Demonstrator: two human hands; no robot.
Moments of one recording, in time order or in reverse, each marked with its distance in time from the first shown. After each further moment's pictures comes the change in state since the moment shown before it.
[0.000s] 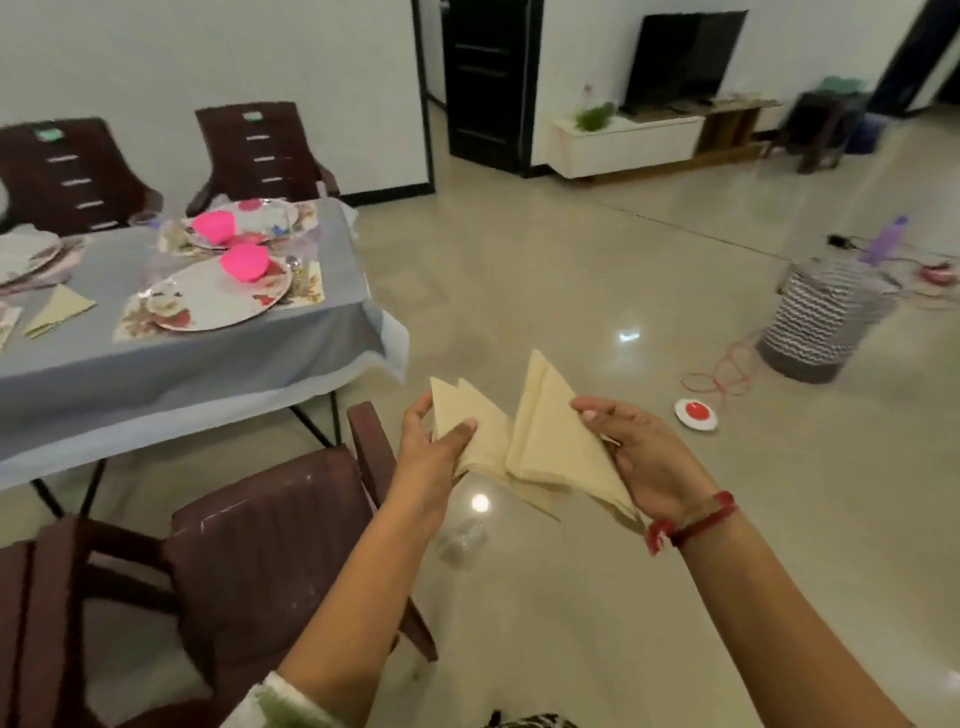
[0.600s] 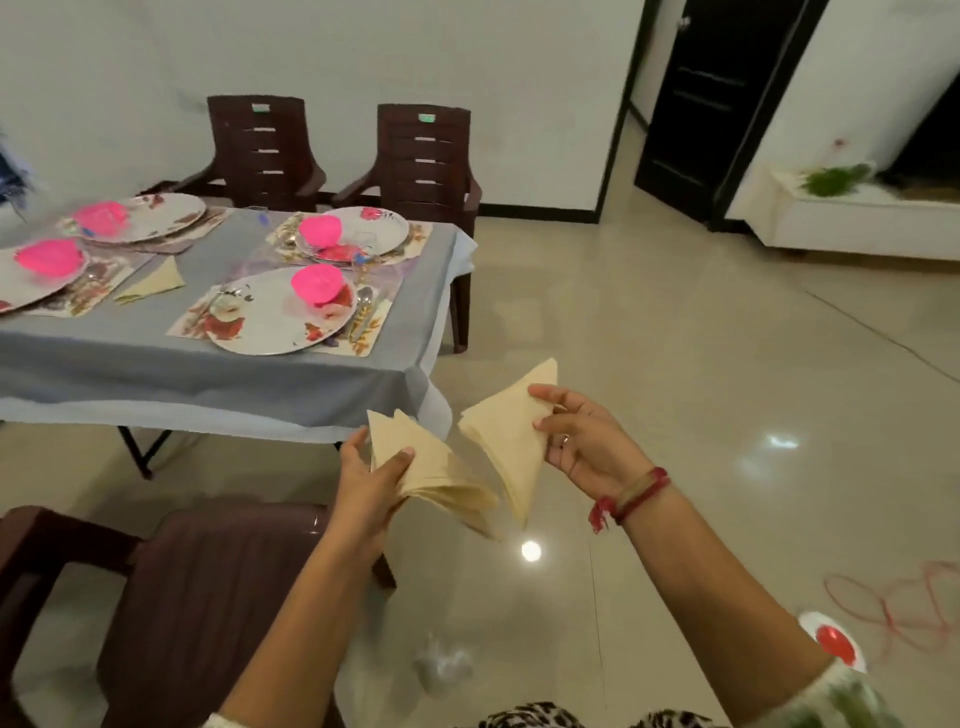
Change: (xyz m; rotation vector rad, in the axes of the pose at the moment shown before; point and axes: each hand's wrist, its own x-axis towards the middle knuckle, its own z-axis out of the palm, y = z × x) left_hand 0.277 0.050 0.027 -0.086 0.571 0.100; right_hand 0.388 -0.125 0.065 -0.025 -0.462 0.226
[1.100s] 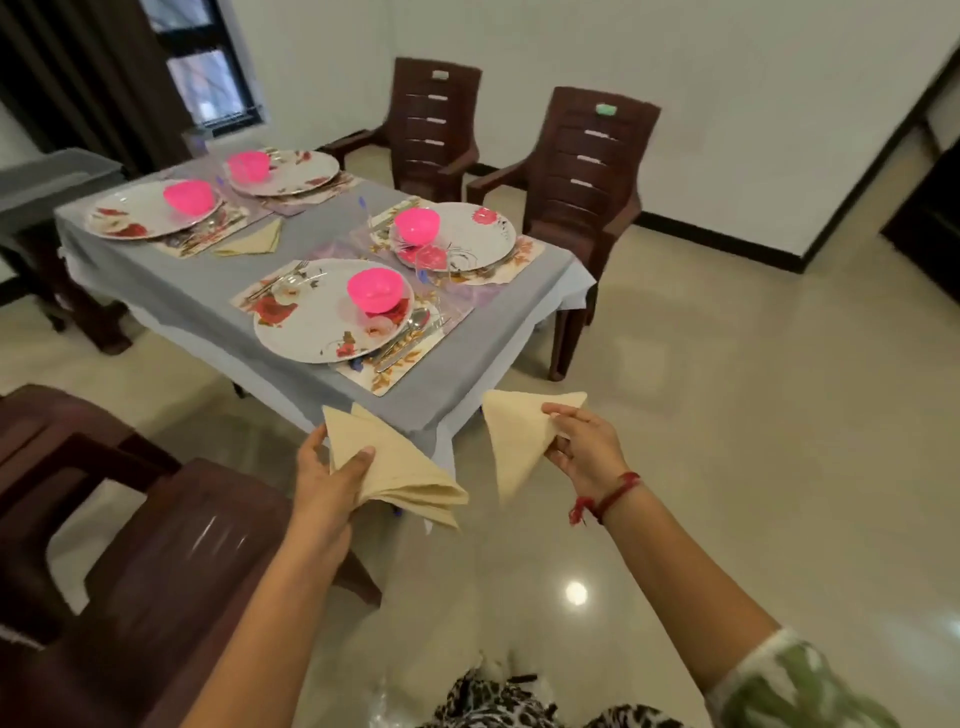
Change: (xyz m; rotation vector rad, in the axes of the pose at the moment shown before) left_hand 0.161 0.024 0.099 -0.184 0.564 0.100; right_hand 0.310 -0.083 -0.038 -0.261 -0.098 0.154
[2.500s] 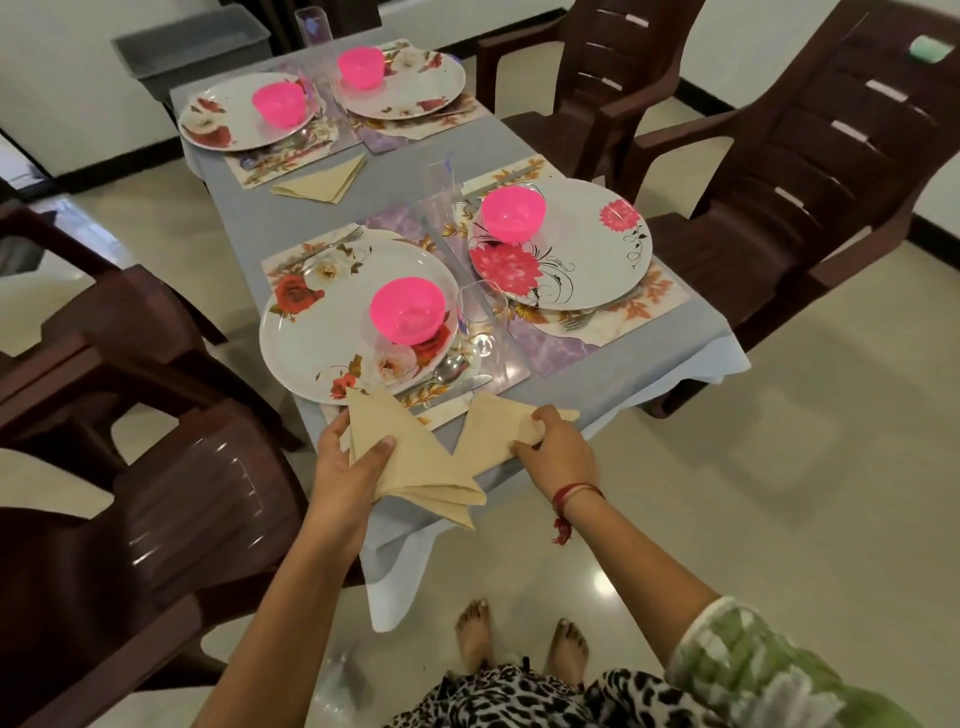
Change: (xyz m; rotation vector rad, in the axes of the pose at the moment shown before) left_hand 0.173 0.023 0.152 -0.086 0.332 -0.038; right_hand 0.313 -0.040 0.083 -1.421 -0.432 -0.293
